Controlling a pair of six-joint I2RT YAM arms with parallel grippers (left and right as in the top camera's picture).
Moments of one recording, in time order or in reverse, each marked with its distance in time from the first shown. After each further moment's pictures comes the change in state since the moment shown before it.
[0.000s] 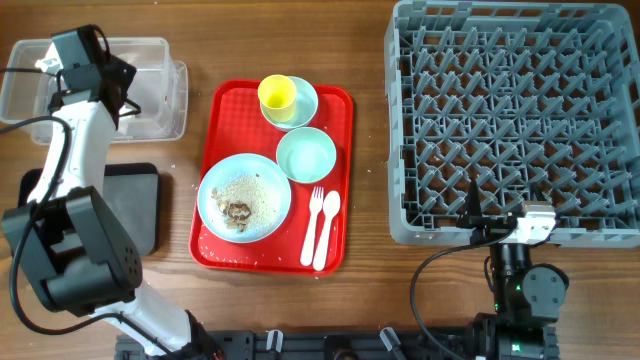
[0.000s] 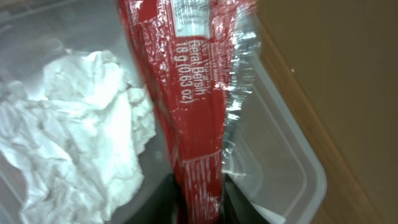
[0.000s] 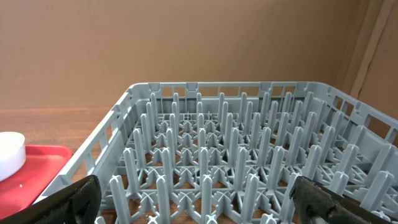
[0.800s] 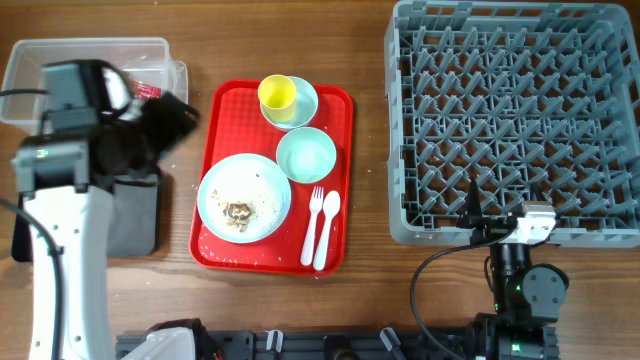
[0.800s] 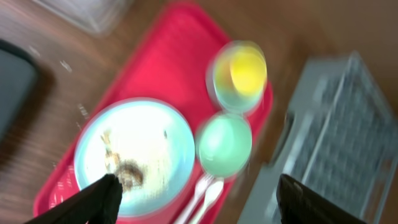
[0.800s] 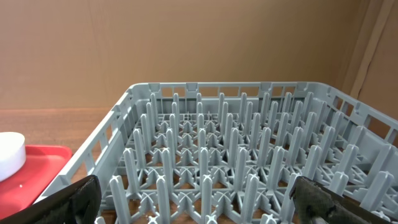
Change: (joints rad) left arm -0.157 -0.542 0.004 -0.778 0.452 0.205; right arm 0.000 0.000 0.000 0.001 0.000 0.000
